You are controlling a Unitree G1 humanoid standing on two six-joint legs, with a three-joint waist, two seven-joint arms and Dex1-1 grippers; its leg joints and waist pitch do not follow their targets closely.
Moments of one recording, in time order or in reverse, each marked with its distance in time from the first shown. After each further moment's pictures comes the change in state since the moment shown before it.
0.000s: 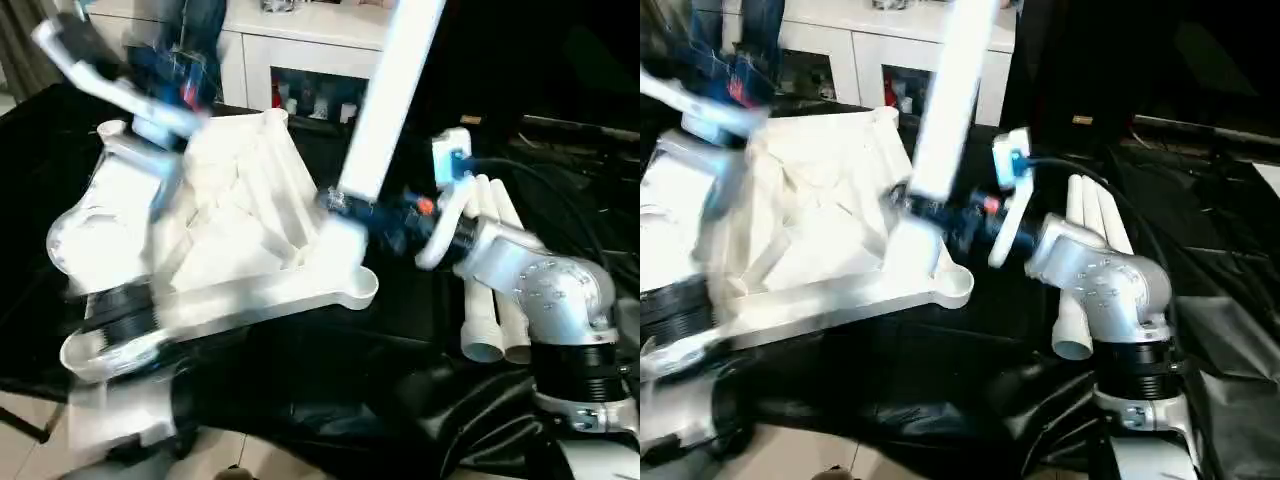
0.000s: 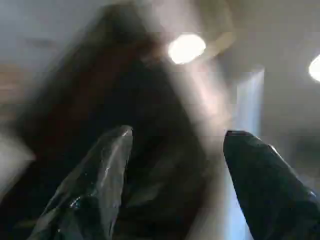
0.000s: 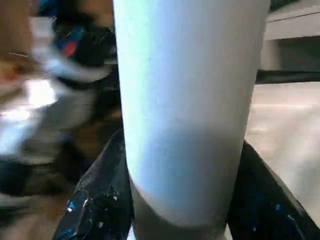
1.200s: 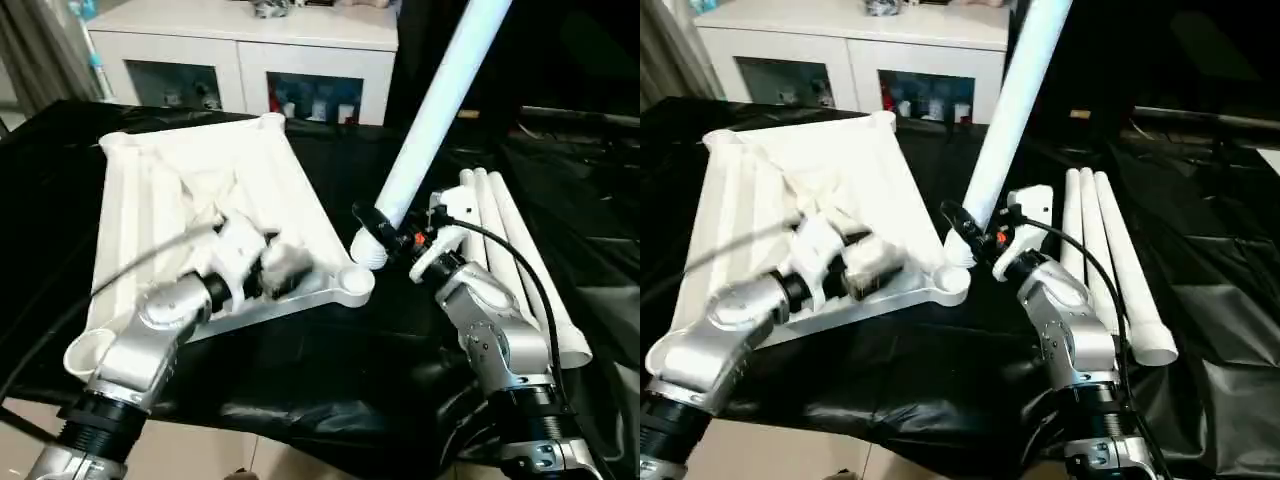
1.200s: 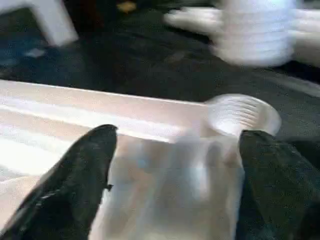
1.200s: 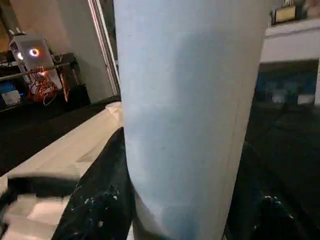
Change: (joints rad) left arm 0.398 0.186 -0.568 0.120 0.632 -0.449 -0.216; right arm 0.177 0.120 0.035 0.233 -0.279 -0.611 -0.107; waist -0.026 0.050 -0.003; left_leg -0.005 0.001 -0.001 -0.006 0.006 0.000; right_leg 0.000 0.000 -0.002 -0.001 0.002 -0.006
